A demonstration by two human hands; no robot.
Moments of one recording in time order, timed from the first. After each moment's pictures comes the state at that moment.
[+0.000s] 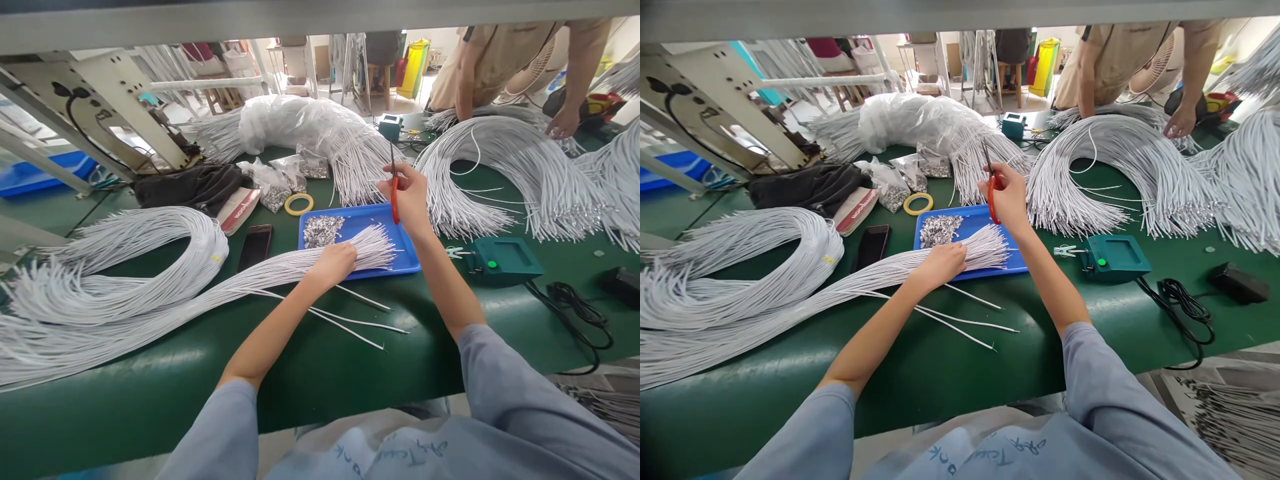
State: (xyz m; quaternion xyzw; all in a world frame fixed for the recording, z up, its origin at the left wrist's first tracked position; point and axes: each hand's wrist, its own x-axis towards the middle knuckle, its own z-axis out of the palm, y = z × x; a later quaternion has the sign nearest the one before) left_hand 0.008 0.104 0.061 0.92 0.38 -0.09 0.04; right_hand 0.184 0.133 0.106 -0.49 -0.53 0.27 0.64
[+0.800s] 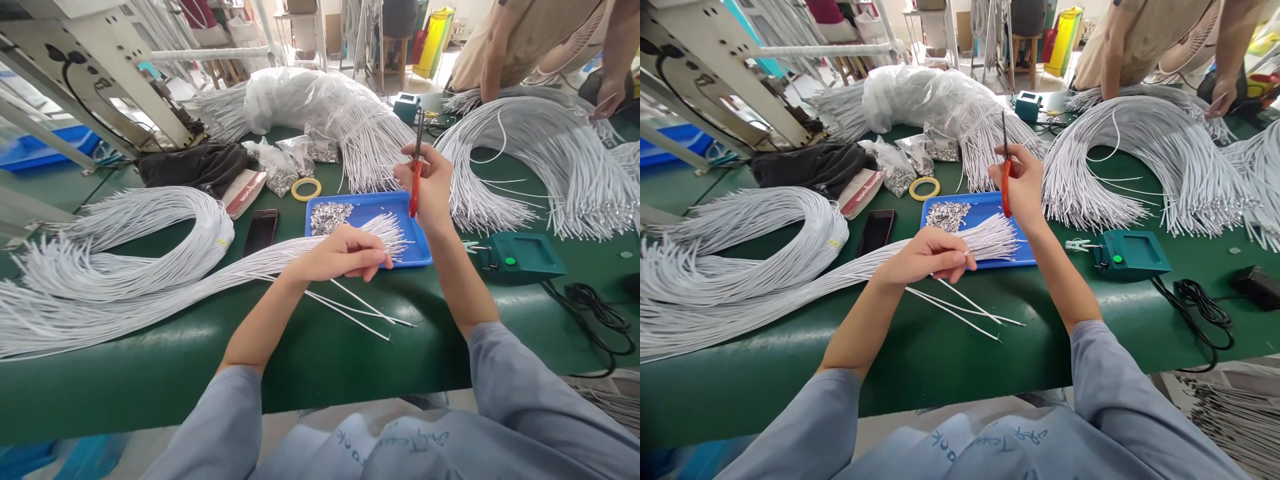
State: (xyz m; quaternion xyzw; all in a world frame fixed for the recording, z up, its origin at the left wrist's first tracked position) left_hand -0.018 0.079 0.119 0.75 0.18 0.22 0.60; right_hand 0.180 0.127 0.103 -0.47 -0.54 0.26 0.64
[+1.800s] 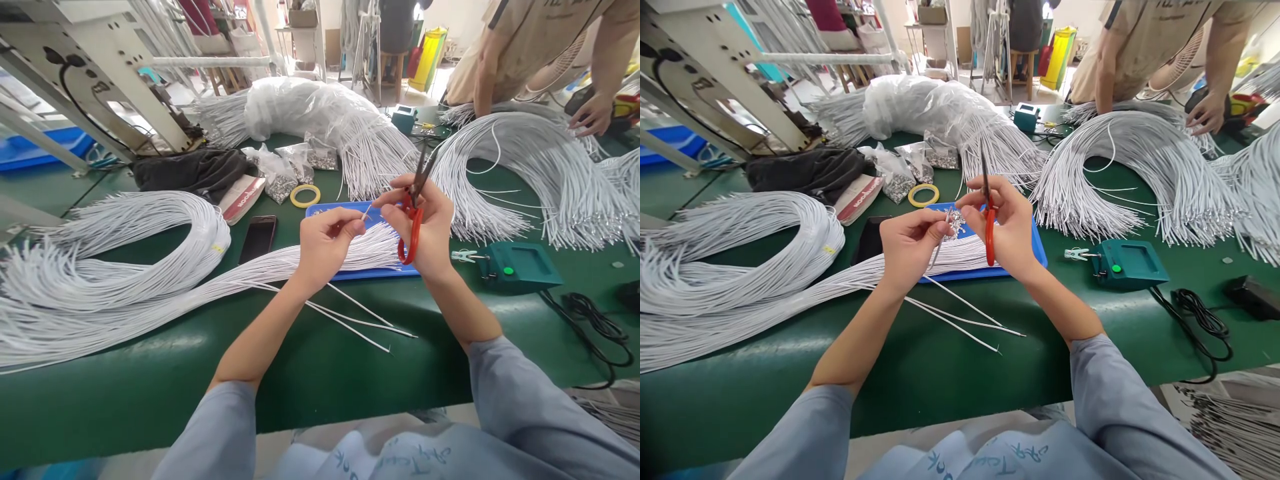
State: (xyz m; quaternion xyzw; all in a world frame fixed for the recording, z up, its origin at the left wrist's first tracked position) left_hand -0.011 0.084 0.108 0.70 0.31 0.56 0.33; right_hand 0.144 0.063 0.125 -0.39 -0.60 0.29 0.64
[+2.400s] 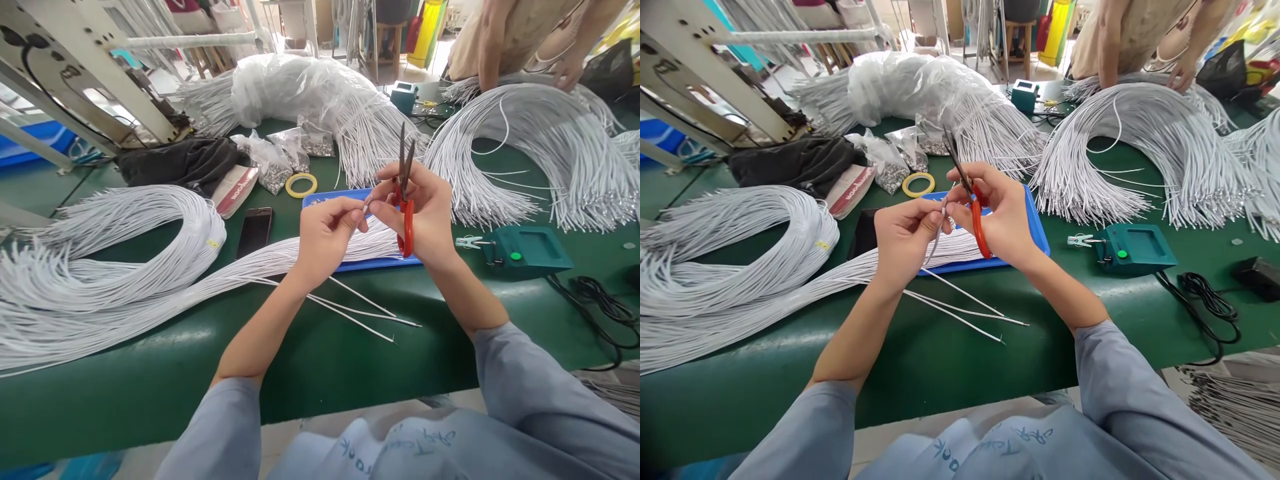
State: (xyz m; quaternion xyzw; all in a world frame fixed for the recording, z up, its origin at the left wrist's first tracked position) left_hand -0.010 0.084 0.107 0.71 0.26 0.55 0.36; right_hand 0.143 0.068 0.118 -0.37 -0.65 0.28 0.61
